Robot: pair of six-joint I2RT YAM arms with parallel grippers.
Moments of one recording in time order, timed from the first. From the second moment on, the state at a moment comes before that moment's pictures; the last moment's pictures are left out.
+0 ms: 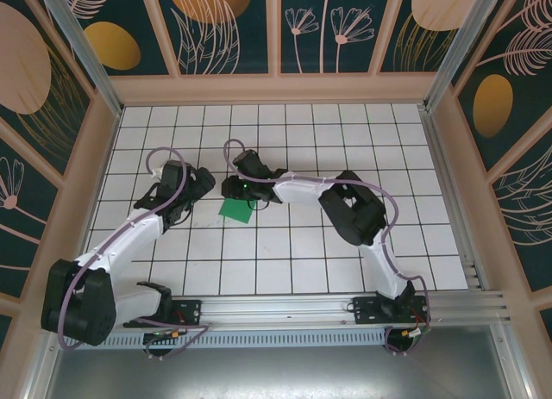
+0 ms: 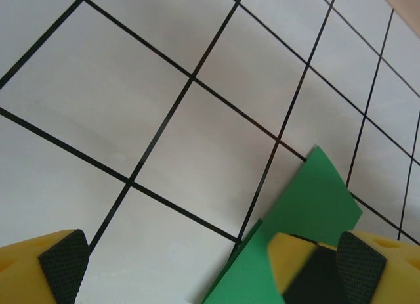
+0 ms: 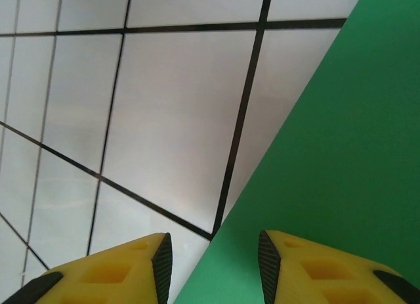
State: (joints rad) left arm -0.29 1.21 0.69 -0.28 -0.16 -0.89; right arm 0.88 2.22 1.54 -0.12 -0.17 0.78
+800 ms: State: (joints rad) left arm -0.29 1.25 0.66 -0.16 0.12 -0.82; right arm 0.86 1.89 1.18 -0.30 -0.22 0.28
